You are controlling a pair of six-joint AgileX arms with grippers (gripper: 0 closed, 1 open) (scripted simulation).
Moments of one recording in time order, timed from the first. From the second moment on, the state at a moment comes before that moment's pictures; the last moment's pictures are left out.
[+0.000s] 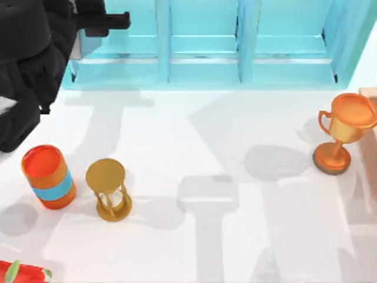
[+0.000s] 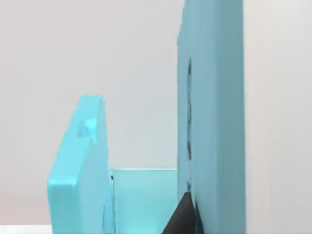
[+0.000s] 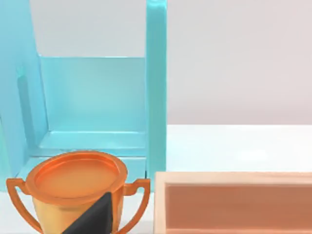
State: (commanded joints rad) left arm -0.41 1.42 0.84 0.53 -0.35 -0.02; right arm 0.00 0.00 0.00 0.00 0.00 0.00
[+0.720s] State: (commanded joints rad) left arm -0.46 1.22 0.73 0.38 -0.40 -0.03; right arm 0.00 0.00 0.00 0.00 0.00 0.00
